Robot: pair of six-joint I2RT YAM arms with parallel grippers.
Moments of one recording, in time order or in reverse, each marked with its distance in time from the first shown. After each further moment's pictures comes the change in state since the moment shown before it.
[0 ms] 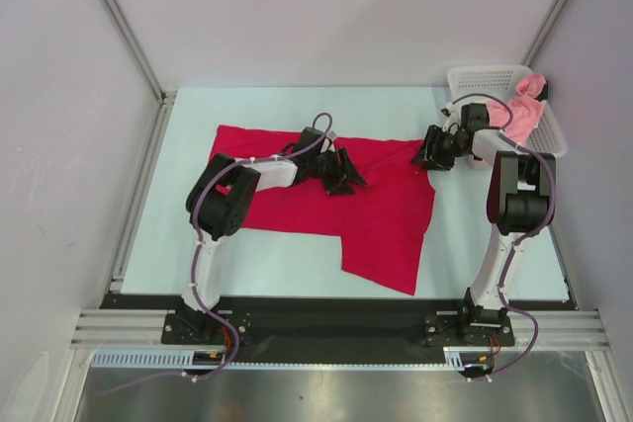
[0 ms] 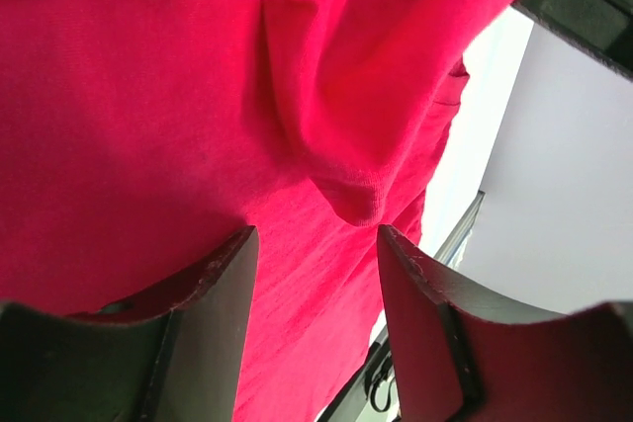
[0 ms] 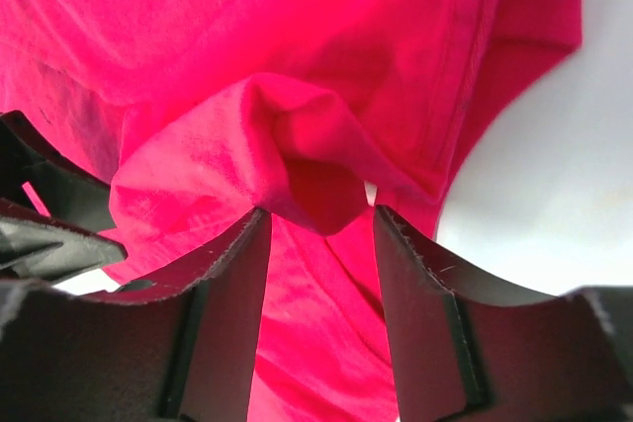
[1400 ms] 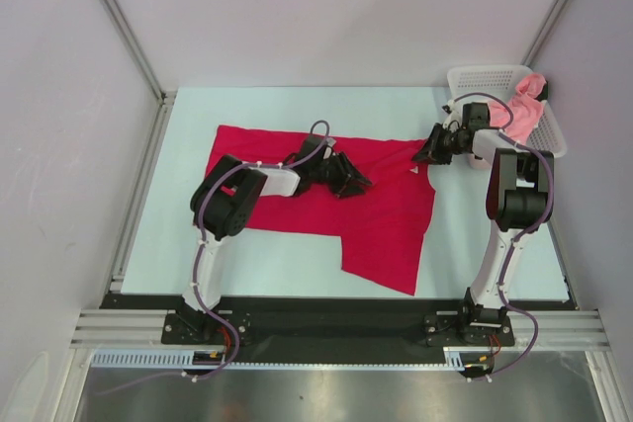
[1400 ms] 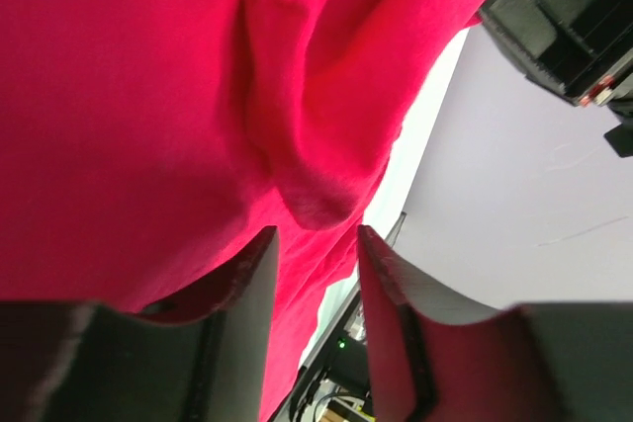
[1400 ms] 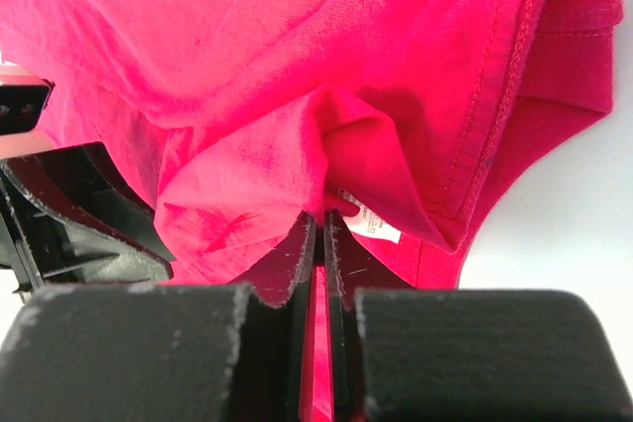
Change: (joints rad) left arm -0.027 0.019 -0.094 0.249 -0.004 -0.280; right arm -0.014 0.049 0.031 0.073 -0.094 0.054
